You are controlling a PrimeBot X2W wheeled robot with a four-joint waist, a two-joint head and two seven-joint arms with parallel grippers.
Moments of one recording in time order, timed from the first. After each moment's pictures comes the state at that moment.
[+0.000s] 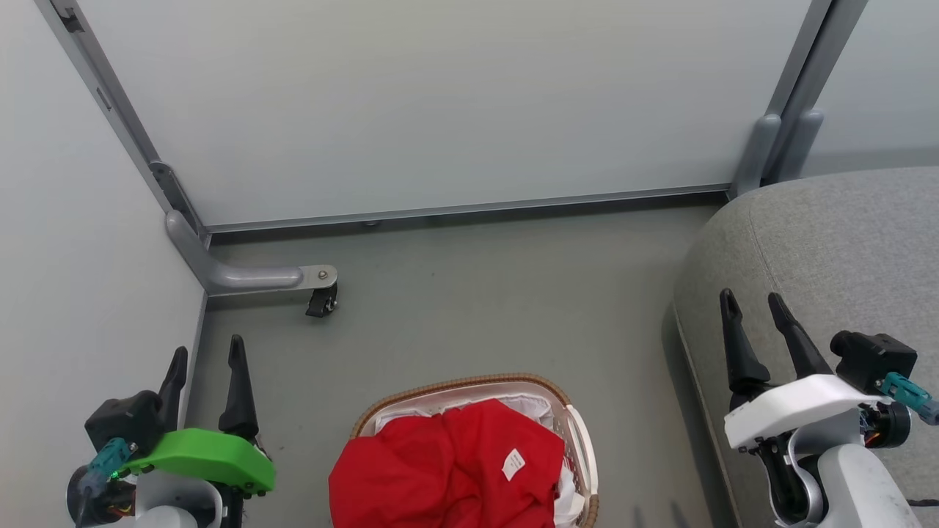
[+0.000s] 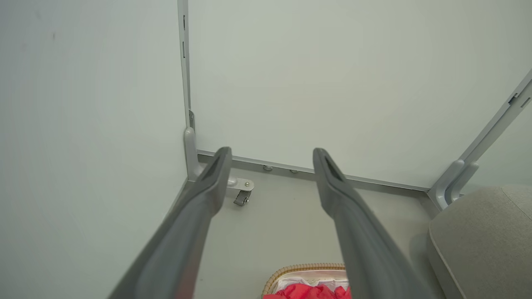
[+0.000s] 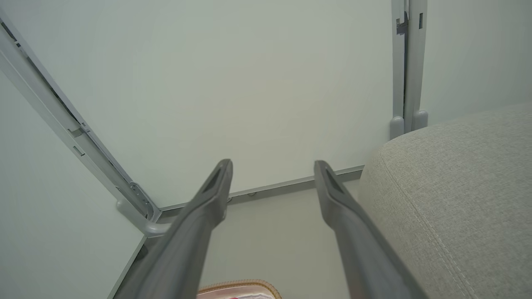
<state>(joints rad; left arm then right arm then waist) -0.11 0.14 -0.07 0.30 -0.42 -0.05 -0.17 -0.16 -0.06 -0.02 0.25 0.41 0.13 -0.17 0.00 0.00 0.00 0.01</state>
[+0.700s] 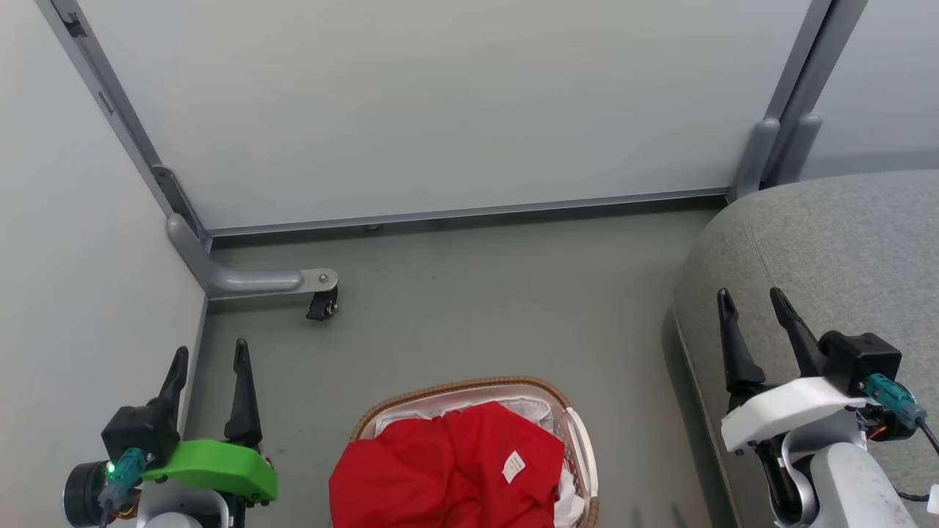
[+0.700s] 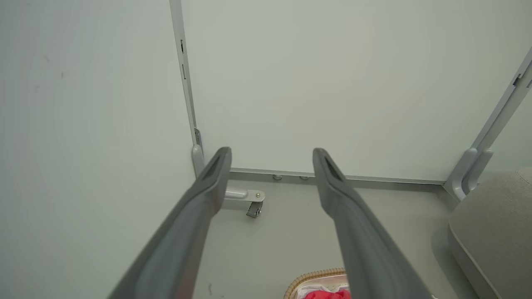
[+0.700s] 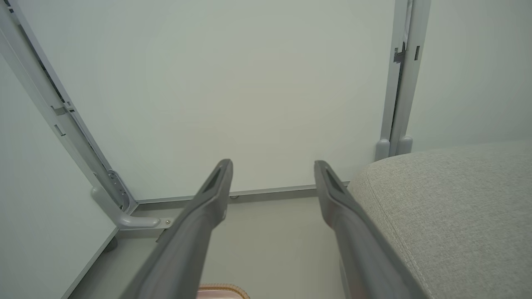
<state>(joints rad) -0.09 0.11 -0.02 0.30 -0.26 -0.09 -0.21 -0.17 -0.05 -0.04 0.27 0.25 0.13 -0.21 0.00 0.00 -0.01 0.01</state>
